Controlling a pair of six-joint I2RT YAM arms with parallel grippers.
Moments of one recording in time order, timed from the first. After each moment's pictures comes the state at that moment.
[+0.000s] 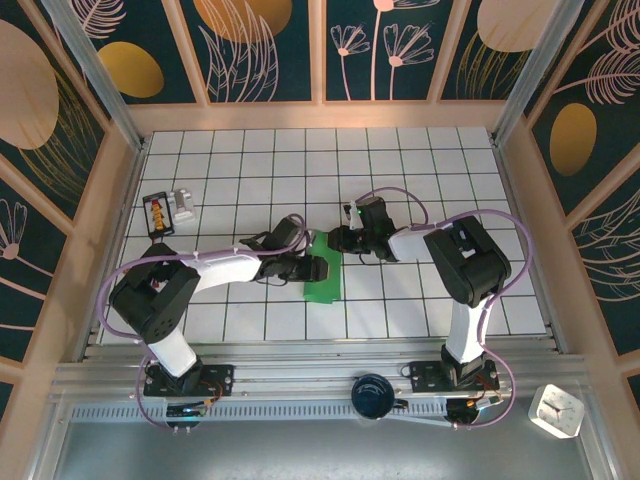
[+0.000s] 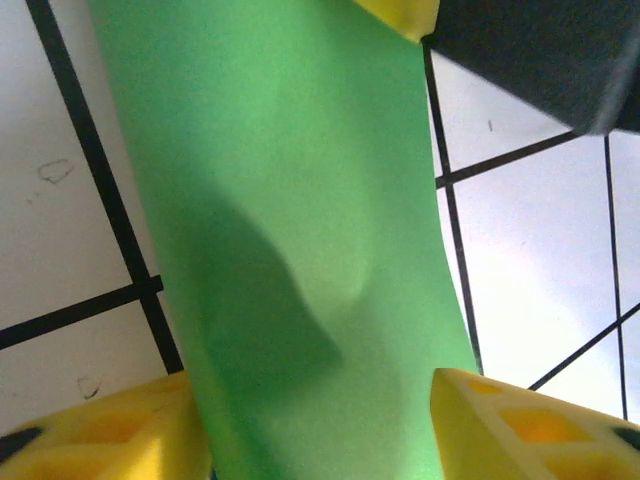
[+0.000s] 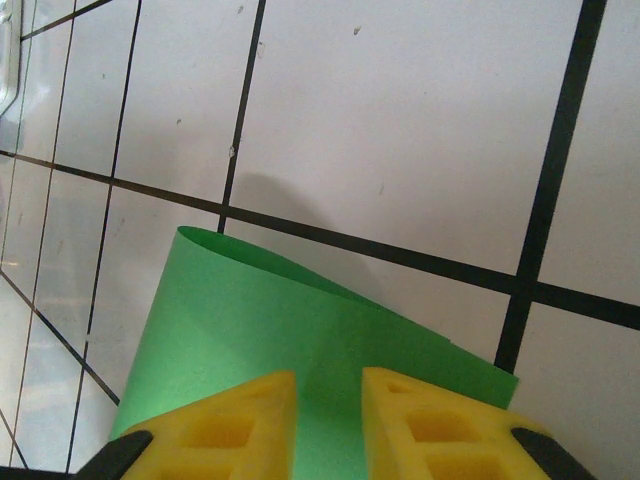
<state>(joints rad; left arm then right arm) -0.73 1.70 0.88 -0.18 0.27 -0.65 0.54 1.89 0.89 0.22 -0.42 0.57</state>
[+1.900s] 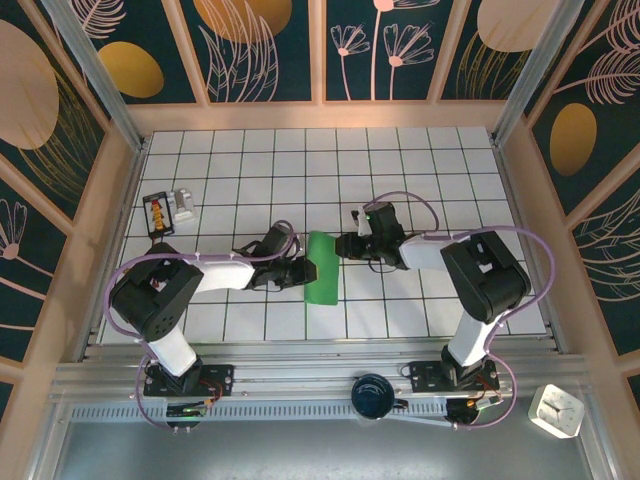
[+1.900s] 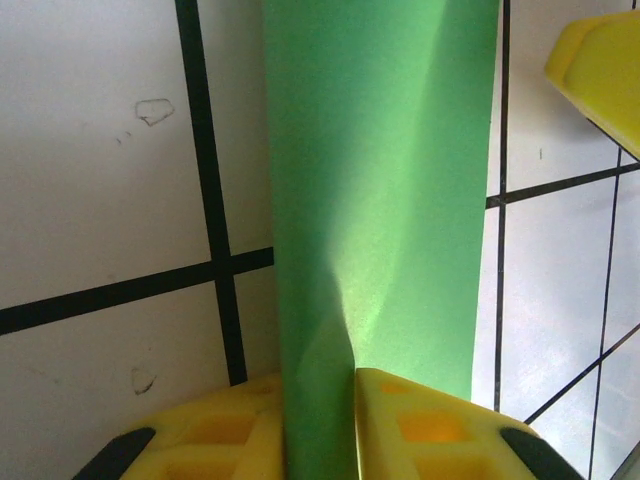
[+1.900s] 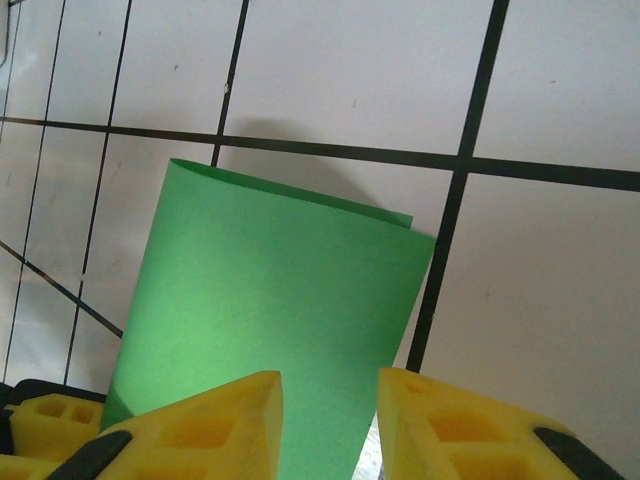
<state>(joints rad) -0.68 1.71 0.73 0.04 0.32 -0.82 0.53 1.75 0.79 0.16 -0.40 0.52</state>
